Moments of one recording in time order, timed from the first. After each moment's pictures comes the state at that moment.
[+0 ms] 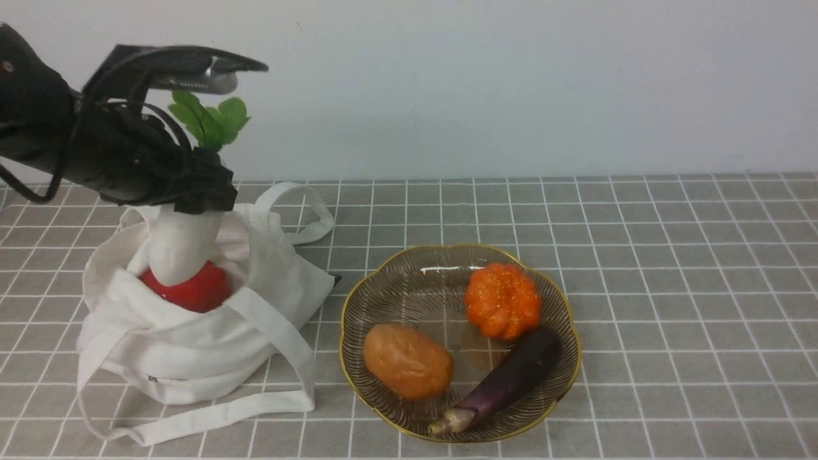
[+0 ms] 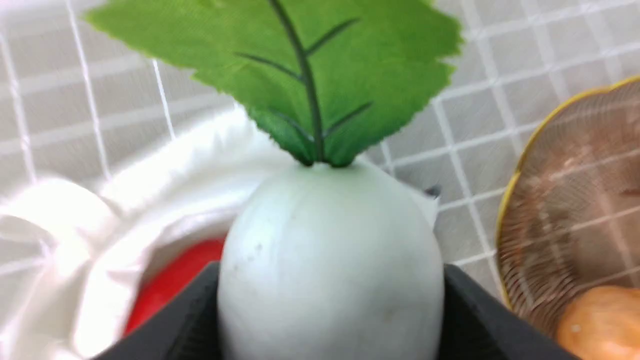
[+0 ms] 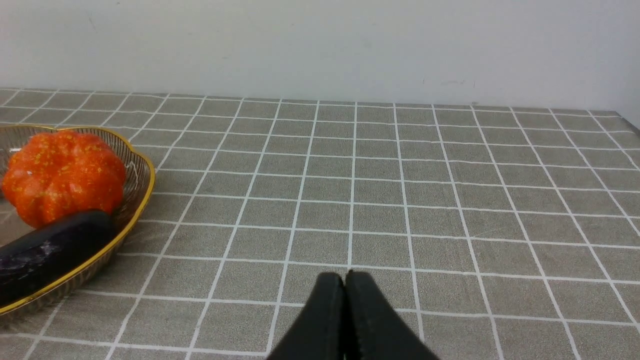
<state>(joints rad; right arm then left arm) 0.06 -0.01 0.02 -0.10 0.39 0.10 -0.04 1.54 -1.24 -0.35 0.70 0.39</state>
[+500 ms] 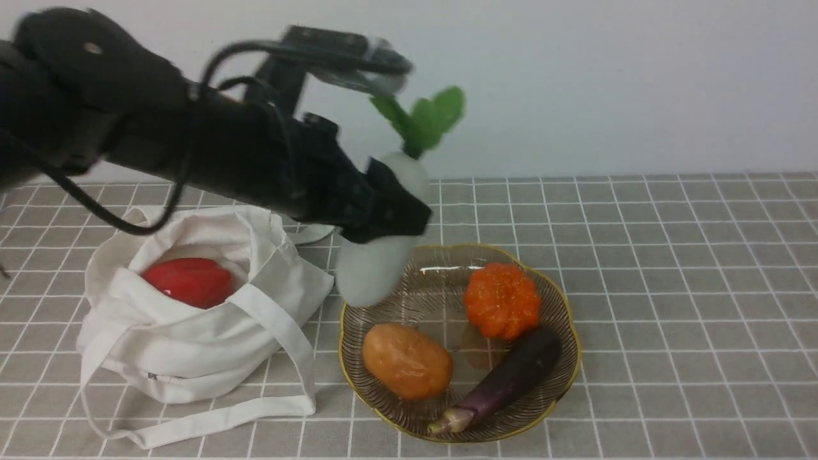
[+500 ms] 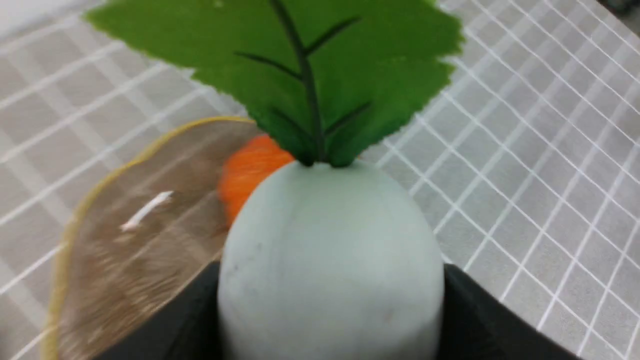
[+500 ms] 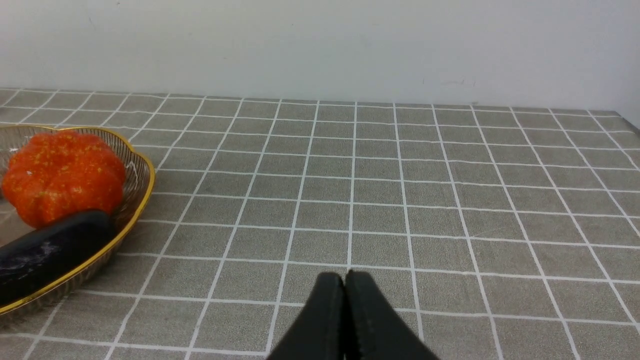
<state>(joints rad) 0.06 -0.01 0.02 -0.10 0.39 0.10 -0.39 1.59 -1.24 -0.87 0.73 0.83</state>
